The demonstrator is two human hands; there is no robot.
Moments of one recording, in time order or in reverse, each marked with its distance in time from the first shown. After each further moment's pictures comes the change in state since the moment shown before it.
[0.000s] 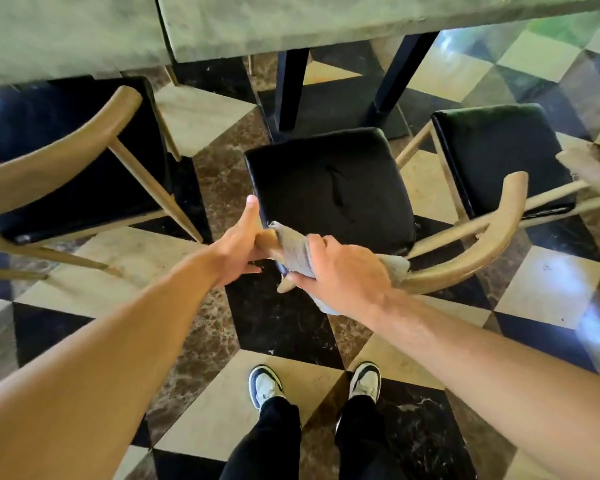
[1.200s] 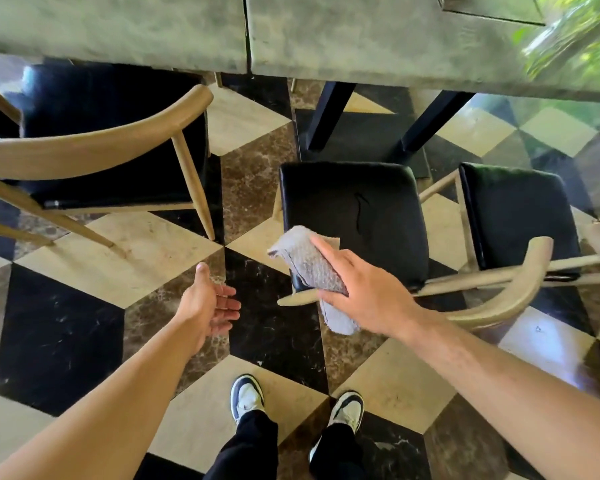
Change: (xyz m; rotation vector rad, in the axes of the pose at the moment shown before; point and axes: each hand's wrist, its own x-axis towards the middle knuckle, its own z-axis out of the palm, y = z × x) left_hand -0.016 -0.131 -0.047 -0.505 0.525 -0.159; right_hand 0.018 0.001 -0.013 0.344 -0.252 -0.126
